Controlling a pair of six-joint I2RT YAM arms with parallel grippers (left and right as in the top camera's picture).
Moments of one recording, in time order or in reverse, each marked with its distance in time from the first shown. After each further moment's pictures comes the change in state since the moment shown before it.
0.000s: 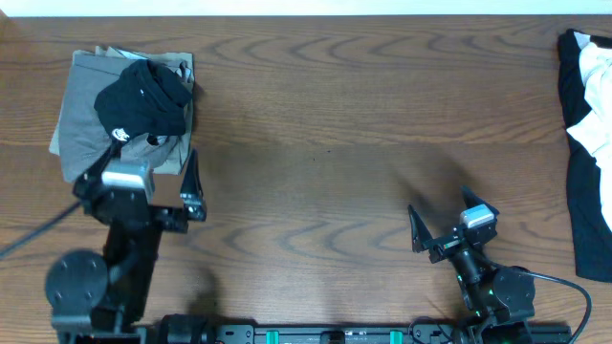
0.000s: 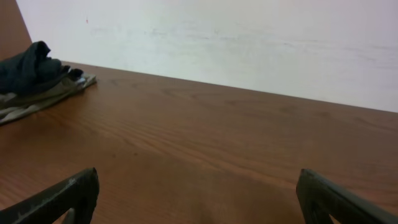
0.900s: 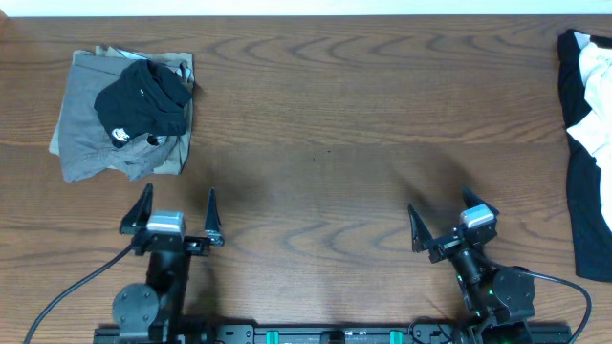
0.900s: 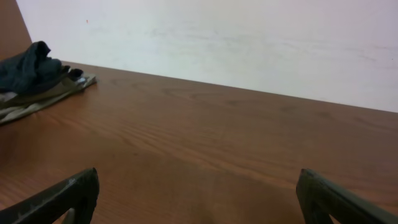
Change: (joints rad) left arm 0.018 -0.443 -0.604 0.201 0.000 0.000; right arm 0.000 0.000 0.000 0.000 0.000 0.000
